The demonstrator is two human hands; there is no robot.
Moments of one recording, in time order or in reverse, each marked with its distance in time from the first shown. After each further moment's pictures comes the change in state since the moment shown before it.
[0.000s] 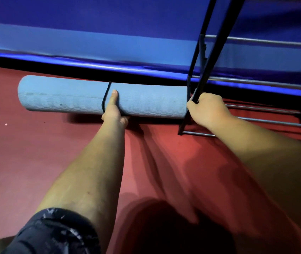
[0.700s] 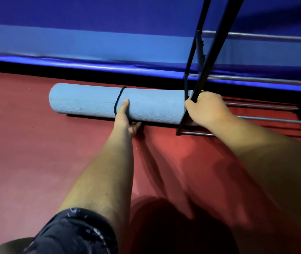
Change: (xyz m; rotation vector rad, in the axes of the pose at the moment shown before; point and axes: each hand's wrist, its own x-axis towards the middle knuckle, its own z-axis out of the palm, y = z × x) left_hand -0.033 -0.050 0.024 0.258 -0.110 -0.192; right_hand 0.009 0.012 0.002 0.001 0.028 -0.005
